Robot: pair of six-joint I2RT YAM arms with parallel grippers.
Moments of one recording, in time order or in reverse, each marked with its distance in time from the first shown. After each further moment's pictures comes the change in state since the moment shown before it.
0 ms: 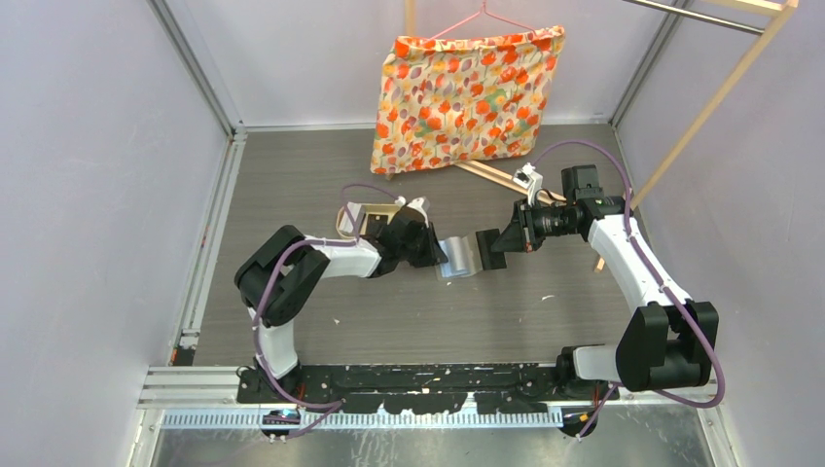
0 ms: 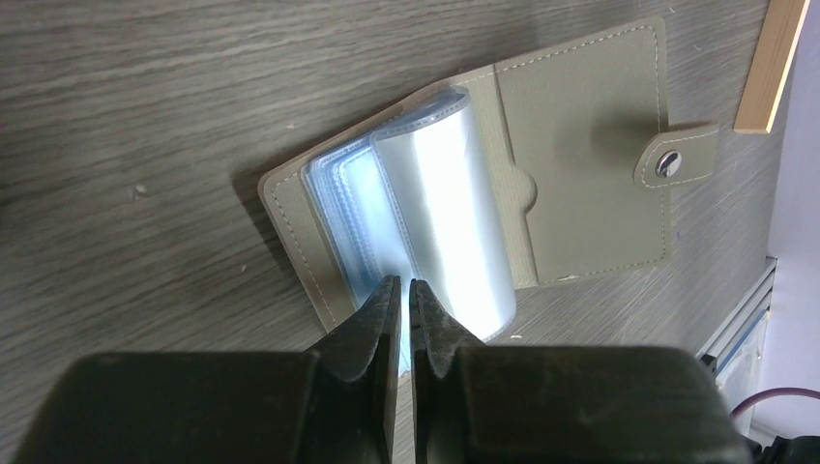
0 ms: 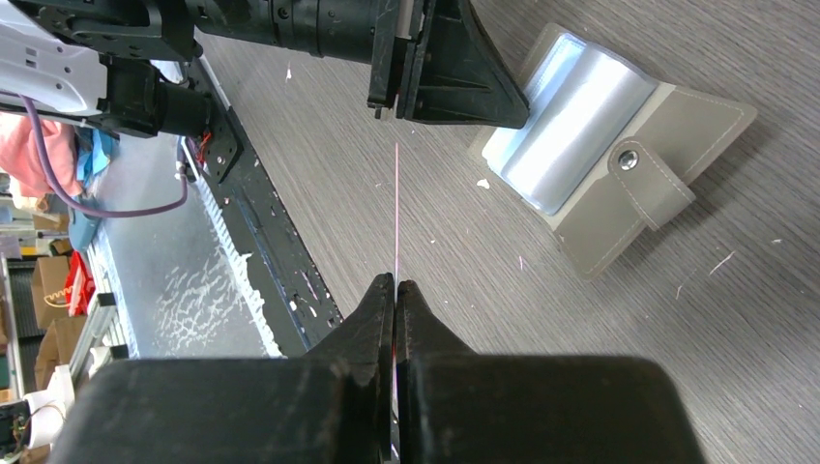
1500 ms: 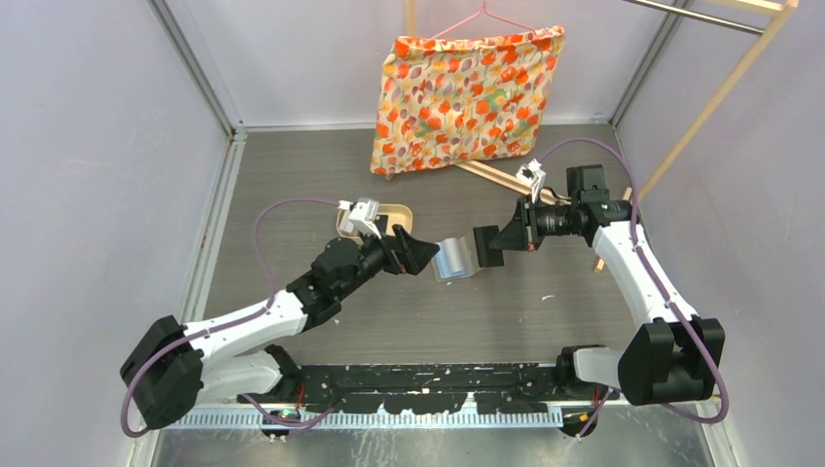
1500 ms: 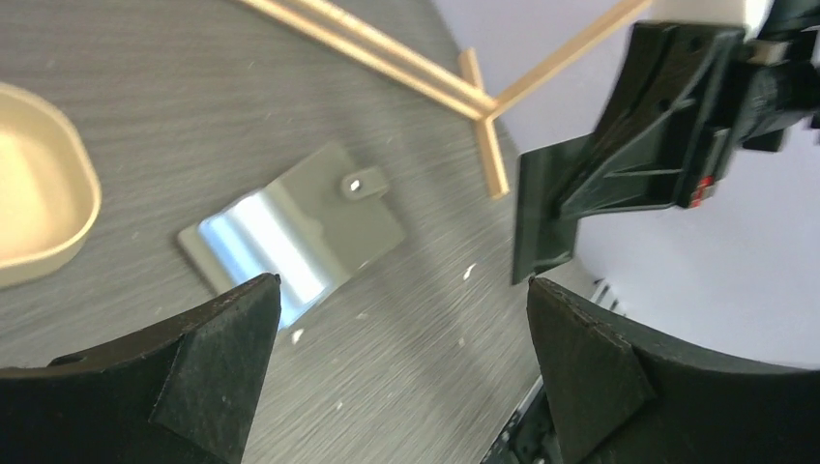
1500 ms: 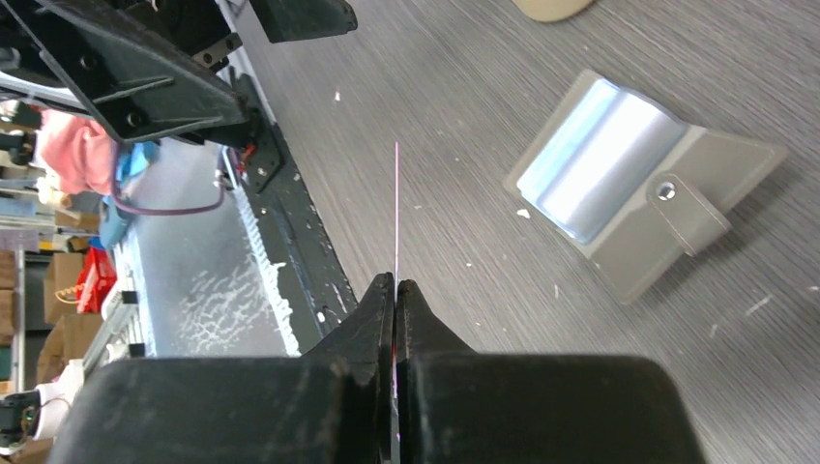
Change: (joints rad) left arm -0.085 -0.752 -0.409 0.273 -0.188 0.096; right arm 0.000 -0.074 -0.003 0.047 -0.111 0.063
